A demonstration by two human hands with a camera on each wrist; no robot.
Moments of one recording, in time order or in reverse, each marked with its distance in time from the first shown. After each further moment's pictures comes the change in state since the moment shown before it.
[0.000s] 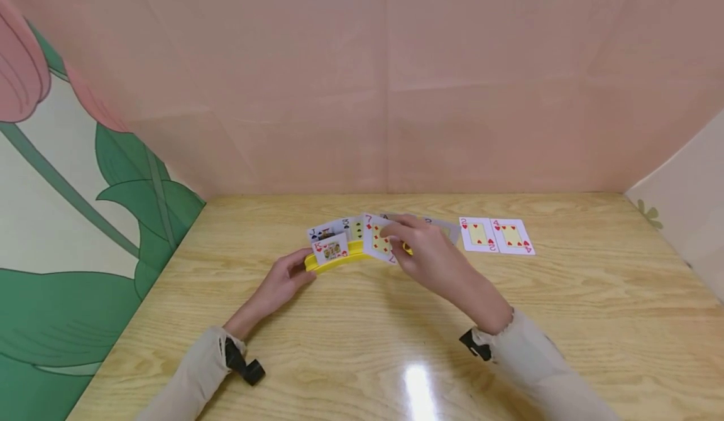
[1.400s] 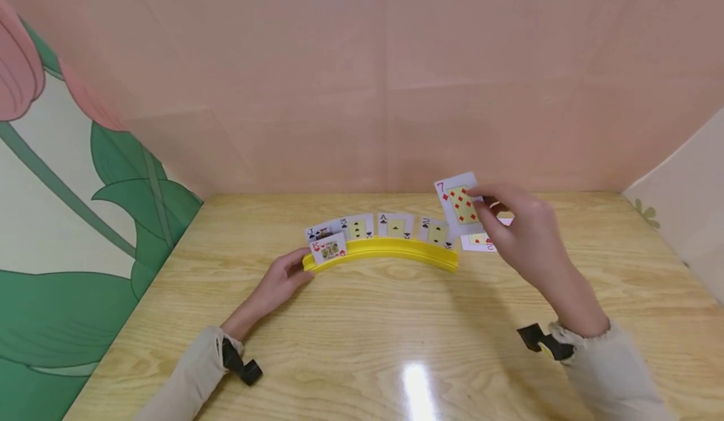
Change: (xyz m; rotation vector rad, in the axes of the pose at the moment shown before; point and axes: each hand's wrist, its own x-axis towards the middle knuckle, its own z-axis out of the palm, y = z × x) left_hand -0.003 0.004 -0.002 -0.001 -0.012 -0.005; right_hand -0.035 0.041 -0.088 -0.068 0.337 0.142
